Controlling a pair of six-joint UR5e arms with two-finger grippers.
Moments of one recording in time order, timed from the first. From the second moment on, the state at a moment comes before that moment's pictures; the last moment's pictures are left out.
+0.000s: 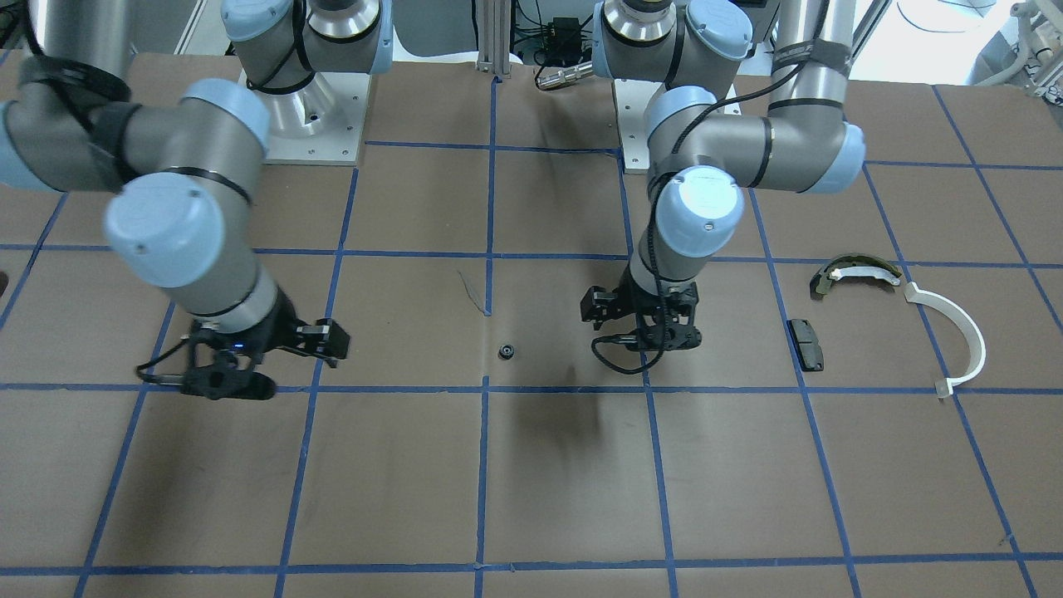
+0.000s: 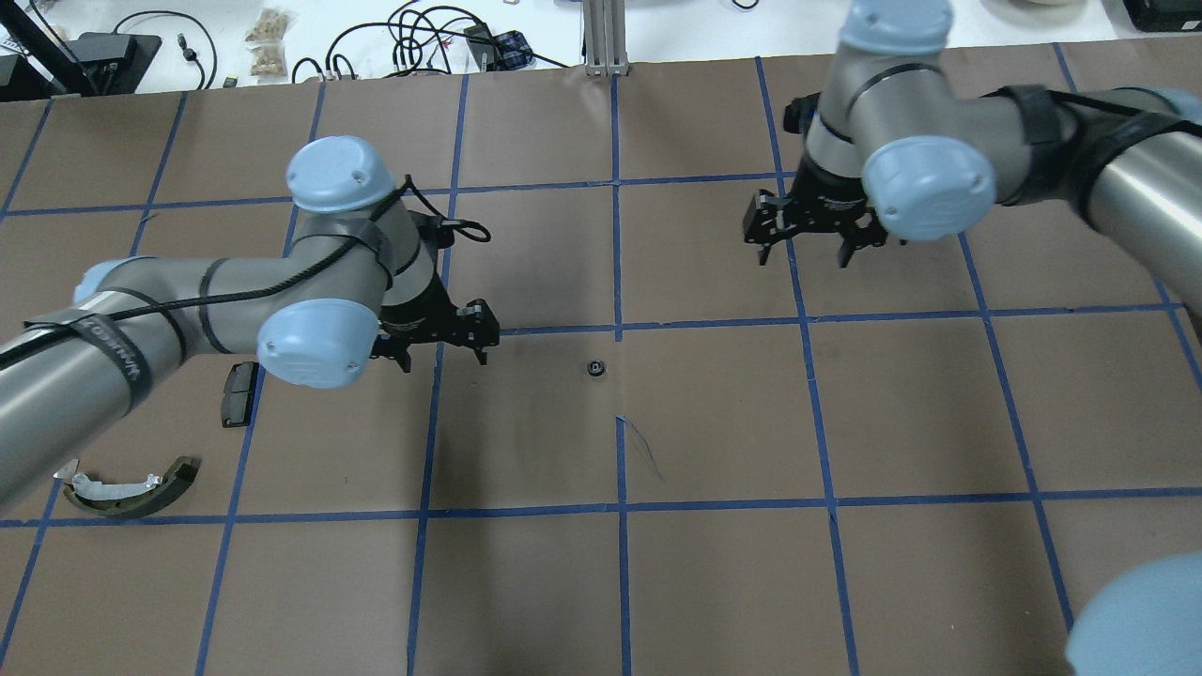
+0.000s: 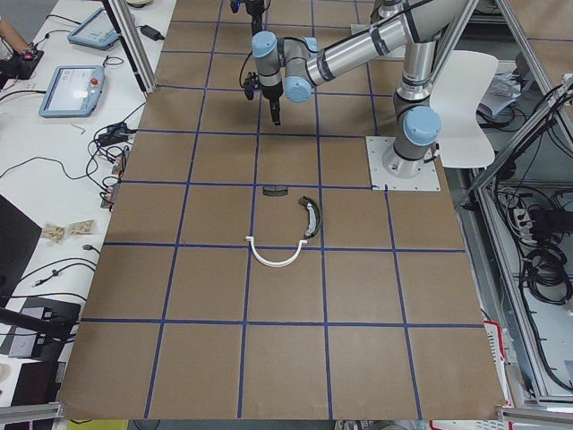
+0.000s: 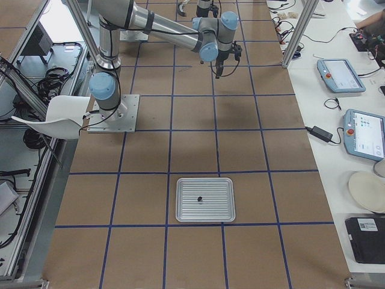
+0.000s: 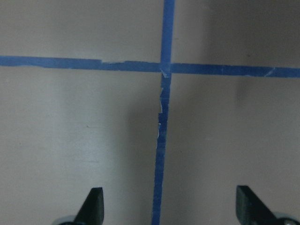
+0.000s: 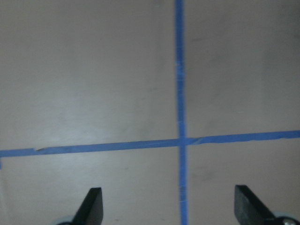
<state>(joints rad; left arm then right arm) -1.68 -1.84 -1.96 -1.01 1.55 -0.18 1.53 -1.27 1.69 -1.91 -1.53 0.04</state>
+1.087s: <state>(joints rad) -1.96 -2.05 -1.86 -0.76 1.55 -0.44 0.83 -1.33 1.68 -1.85 -1.63 -0.85</state>
